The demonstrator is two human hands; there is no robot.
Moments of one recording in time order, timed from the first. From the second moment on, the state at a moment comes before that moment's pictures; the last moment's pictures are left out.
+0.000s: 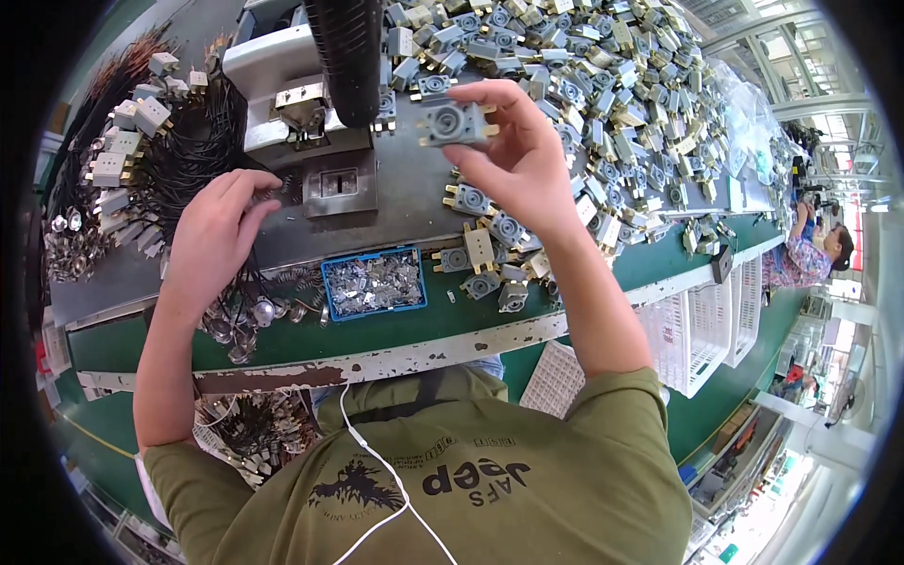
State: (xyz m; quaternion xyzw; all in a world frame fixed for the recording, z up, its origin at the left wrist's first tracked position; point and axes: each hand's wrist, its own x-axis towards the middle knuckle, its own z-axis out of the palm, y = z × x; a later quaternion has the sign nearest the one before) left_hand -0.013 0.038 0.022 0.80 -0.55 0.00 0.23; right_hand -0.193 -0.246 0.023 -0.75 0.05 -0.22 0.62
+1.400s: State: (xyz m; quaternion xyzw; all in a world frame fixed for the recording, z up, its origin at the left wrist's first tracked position) left_hand 0.004 0.071 0.041 0.81 -0.47 0.08 0.33; right_hand -0.141 -0.097 0.014 -0.61 0.10 0.19 0.77
